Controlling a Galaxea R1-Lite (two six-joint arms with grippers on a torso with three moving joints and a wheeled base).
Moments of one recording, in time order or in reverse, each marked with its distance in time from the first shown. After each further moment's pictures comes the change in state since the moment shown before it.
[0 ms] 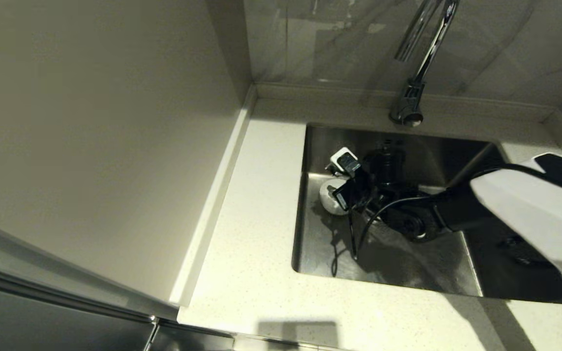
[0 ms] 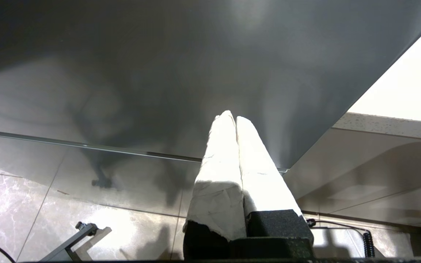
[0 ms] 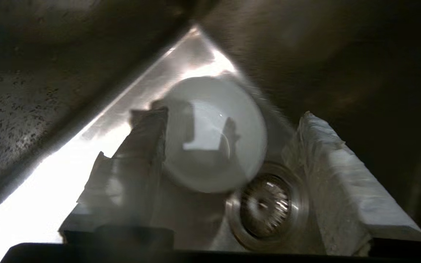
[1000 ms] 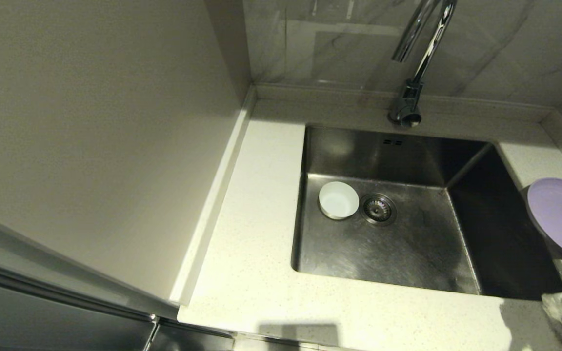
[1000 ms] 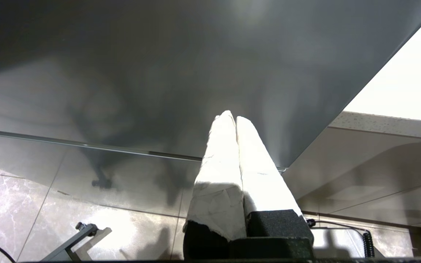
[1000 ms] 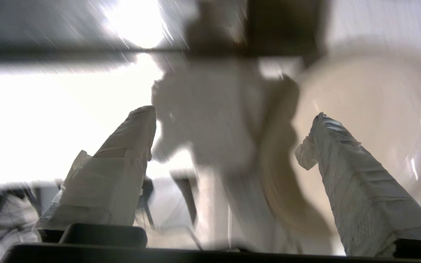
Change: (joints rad) left arm 0.000 0.000 0.000 0.000 0.000 0.000; right arm -0.365 -1.159 0.703 1.057 -0.053 0.663
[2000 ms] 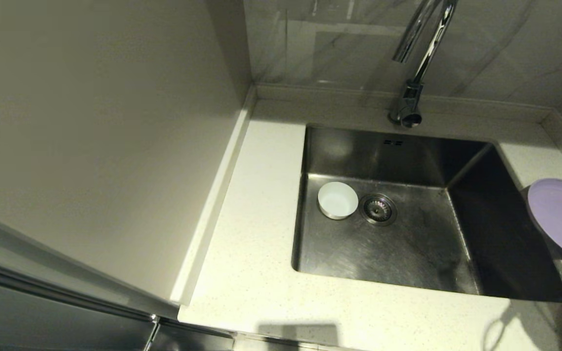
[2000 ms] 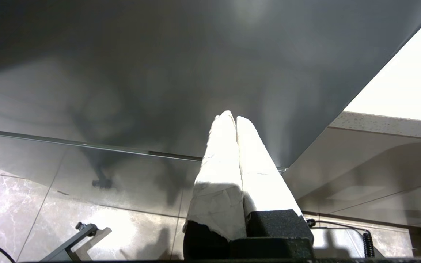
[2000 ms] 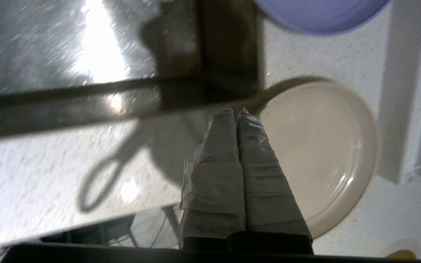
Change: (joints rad) left arm 0.000 0.000 0.000 0.000 -0.001 0.000; right arm -0.044 0.114 -0.188 0.055 -0.134 0.001
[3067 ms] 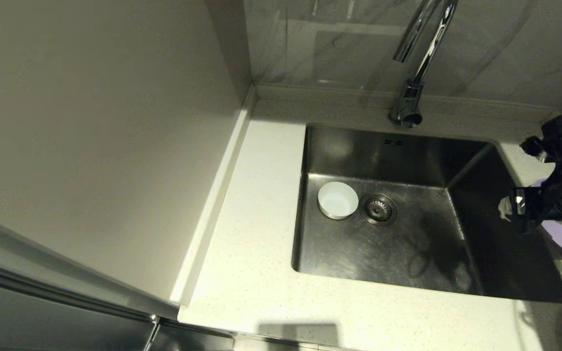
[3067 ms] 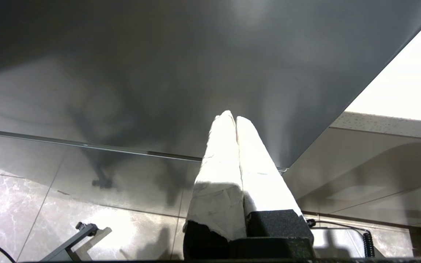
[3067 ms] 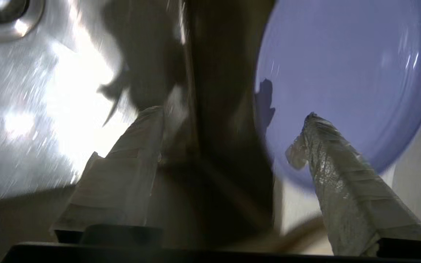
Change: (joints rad) left arm 0.000 0.000 0.000 0.000 0.000 0.000; right arm -0.063 0.474 -0.305 -0.231 -0.035 -0.120
